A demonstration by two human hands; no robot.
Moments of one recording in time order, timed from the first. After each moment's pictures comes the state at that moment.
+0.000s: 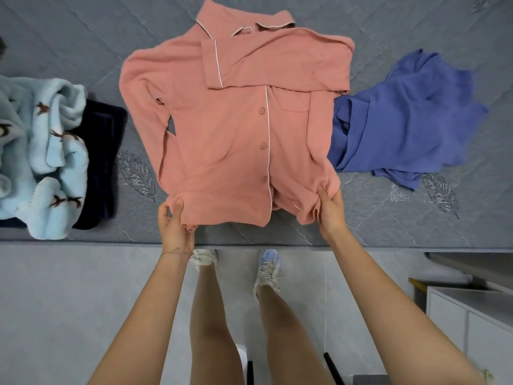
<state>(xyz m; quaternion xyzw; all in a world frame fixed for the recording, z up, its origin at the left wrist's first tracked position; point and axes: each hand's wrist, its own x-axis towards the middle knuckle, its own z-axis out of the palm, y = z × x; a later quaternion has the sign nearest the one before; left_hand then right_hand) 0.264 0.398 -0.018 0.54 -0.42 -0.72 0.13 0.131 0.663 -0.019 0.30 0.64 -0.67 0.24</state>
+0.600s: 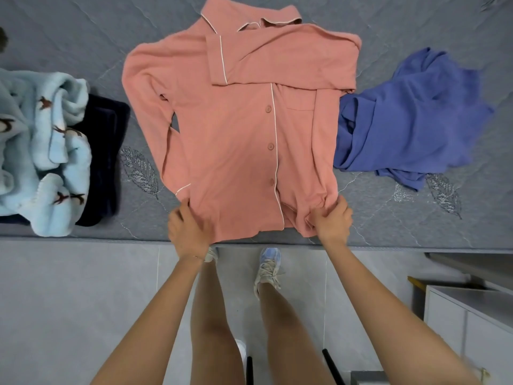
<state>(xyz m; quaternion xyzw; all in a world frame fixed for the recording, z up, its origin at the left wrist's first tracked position) 0.287 0.417 -0.045 0.46 -0.84 -0.28 -0.09 0.162 0.674 -0.043 0.25 0.90 -0.26 0.24</state>
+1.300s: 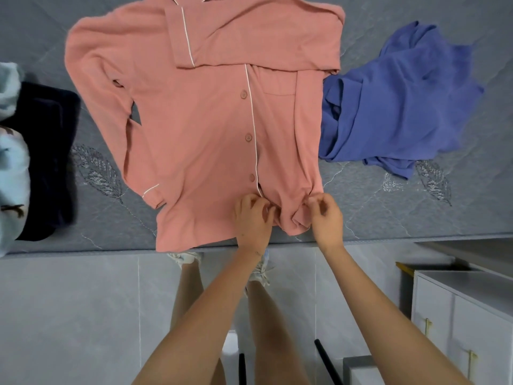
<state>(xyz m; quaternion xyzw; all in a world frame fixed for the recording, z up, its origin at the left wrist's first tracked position) 0.215 0.554 -0.080 0.25 -0.89 -0.37 -0.06 0.161 0.701 -0.053 0.17 0.86 -0.44 0.19</state>
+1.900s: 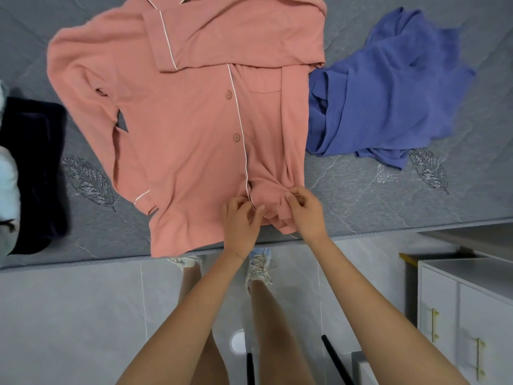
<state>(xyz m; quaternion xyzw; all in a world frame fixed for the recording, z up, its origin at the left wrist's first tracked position) 0.225 0.540 -0.078 0.25 -0.83 -0.47 -0.14 0.154 0.676 -0.042 0.15 0.82 -0.49 0.24</state>
